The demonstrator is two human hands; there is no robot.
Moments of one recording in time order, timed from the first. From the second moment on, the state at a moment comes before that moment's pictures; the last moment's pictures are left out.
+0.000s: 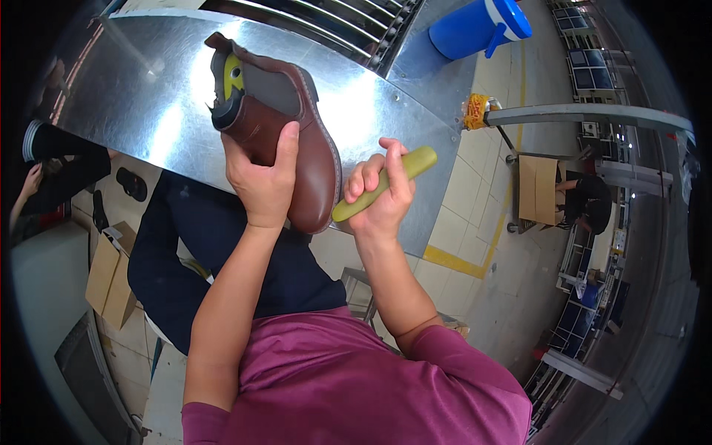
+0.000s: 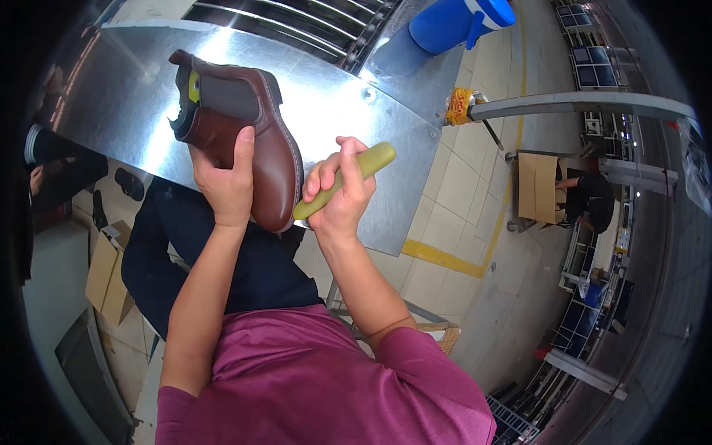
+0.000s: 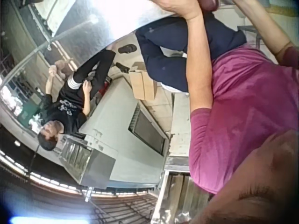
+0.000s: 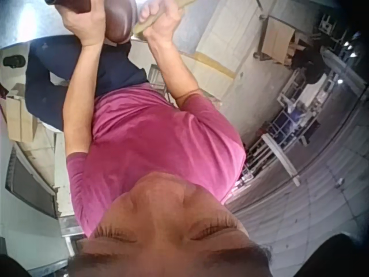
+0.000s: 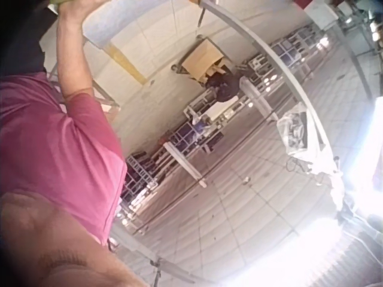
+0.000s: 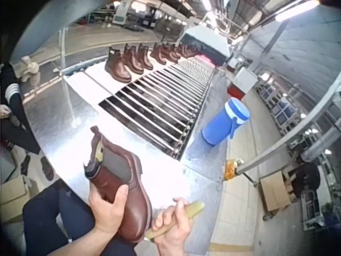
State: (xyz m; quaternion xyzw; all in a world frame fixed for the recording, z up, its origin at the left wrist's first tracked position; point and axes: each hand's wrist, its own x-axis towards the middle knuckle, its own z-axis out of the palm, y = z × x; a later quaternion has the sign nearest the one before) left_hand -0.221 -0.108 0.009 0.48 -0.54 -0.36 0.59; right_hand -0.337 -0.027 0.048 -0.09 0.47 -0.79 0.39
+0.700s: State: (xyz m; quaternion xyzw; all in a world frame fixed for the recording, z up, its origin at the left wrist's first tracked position) left_hand -0.168 -0.116 0.066 0.09 -0.92 -0.25 0.28; right_hand -0.415 -0.012 0.041 -0.23 0.63 -0.68 0.28
